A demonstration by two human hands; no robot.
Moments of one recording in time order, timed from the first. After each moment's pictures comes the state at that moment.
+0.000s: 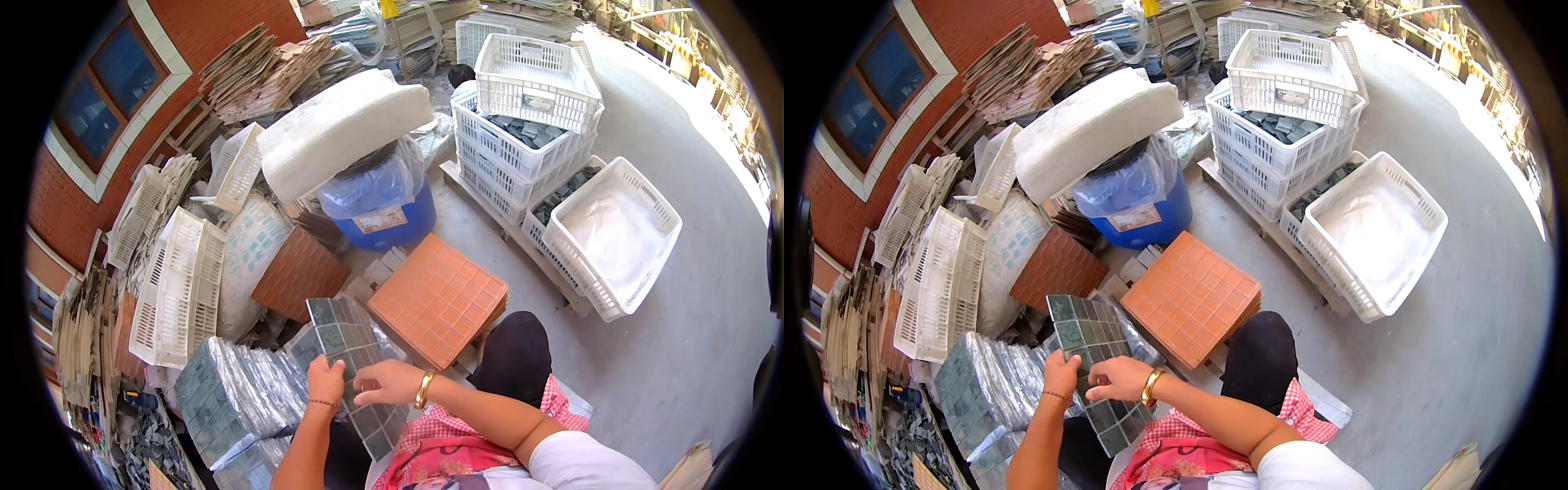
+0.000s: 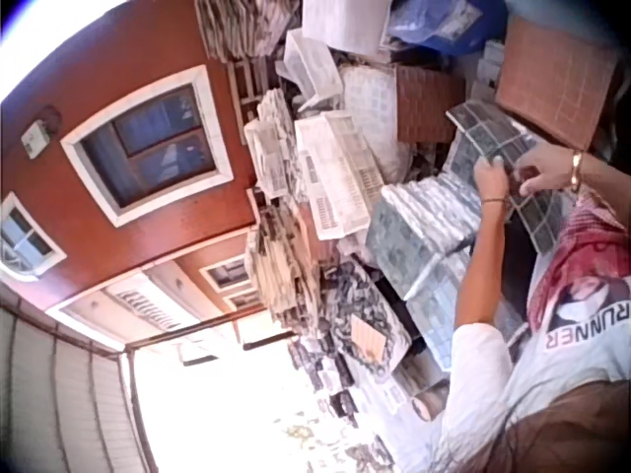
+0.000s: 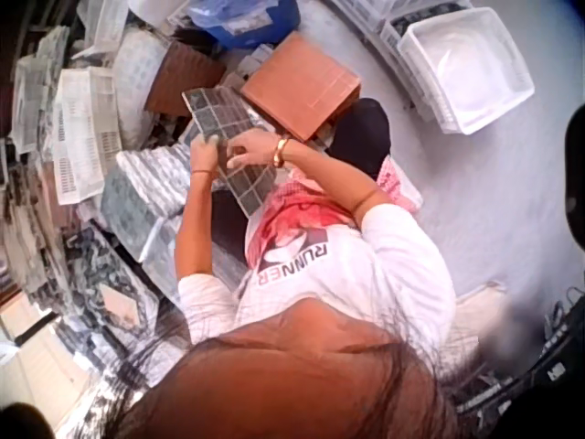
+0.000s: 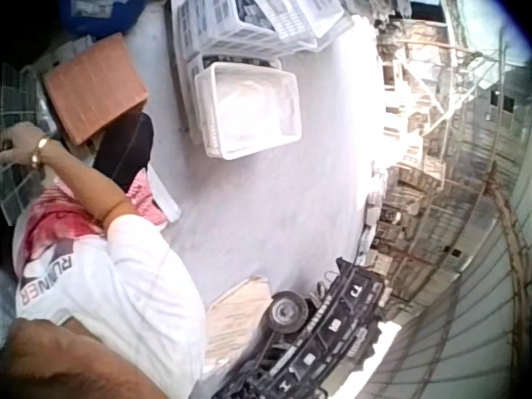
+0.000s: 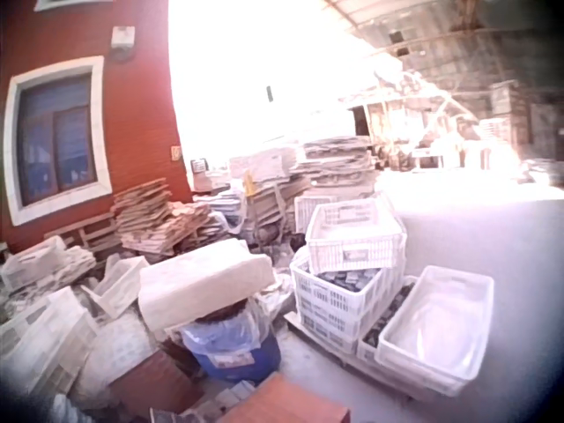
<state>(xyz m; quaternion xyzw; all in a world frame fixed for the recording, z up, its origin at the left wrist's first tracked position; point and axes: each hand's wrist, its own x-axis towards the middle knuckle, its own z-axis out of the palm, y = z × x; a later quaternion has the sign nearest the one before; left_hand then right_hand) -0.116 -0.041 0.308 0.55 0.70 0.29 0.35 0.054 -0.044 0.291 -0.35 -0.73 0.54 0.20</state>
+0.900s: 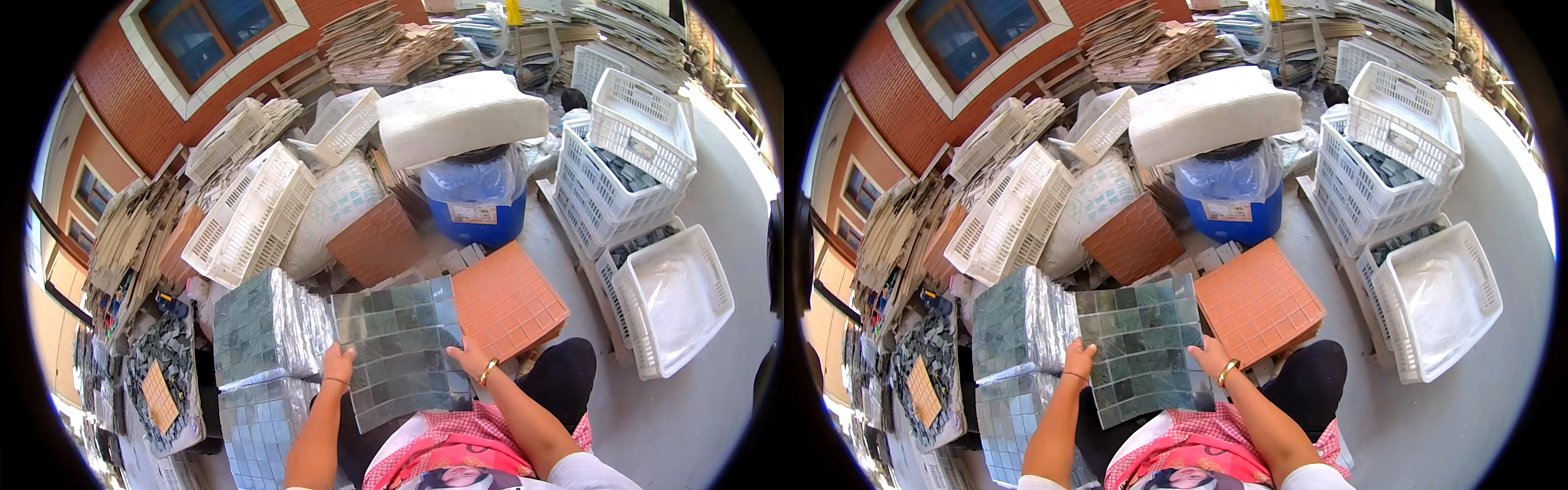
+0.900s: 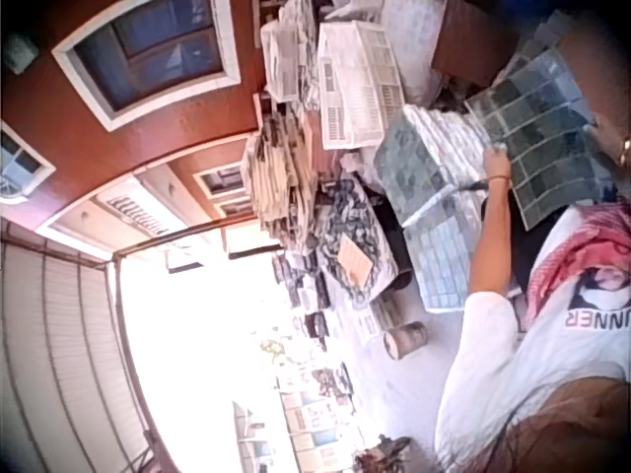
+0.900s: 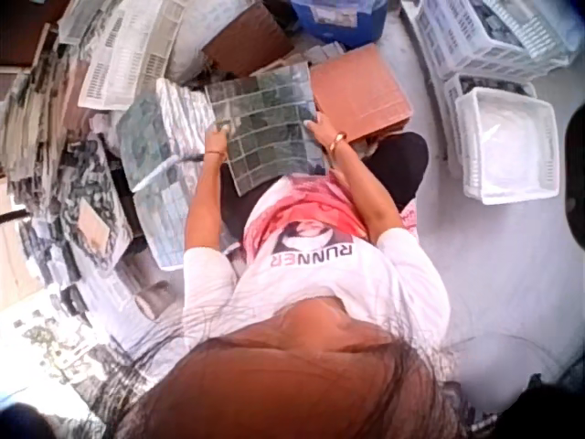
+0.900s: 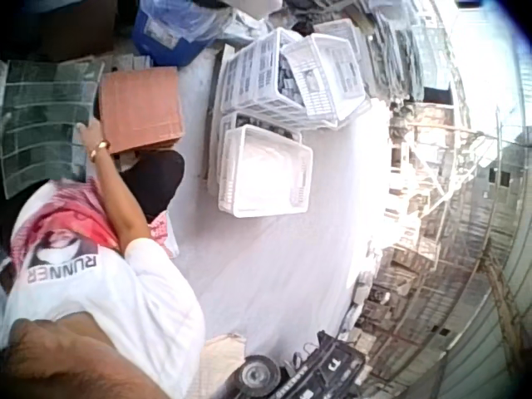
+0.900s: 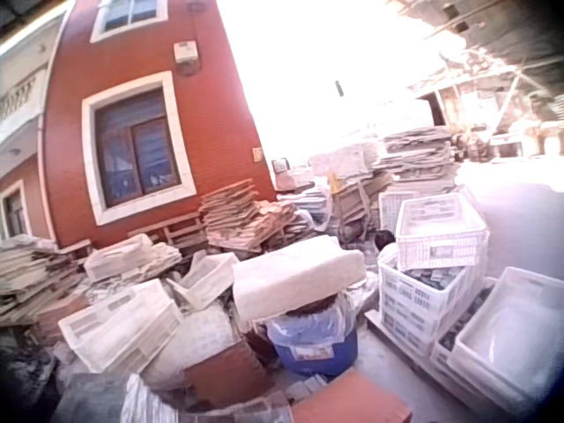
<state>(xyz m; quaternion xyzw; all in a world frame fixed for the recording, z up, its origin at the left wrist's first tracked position) -0.241 -0.101 0.232 0.46 0.79 0.35 0.22 0.043 -0.039 0.119 -0.42 -0.52 0.64 0.38</state>
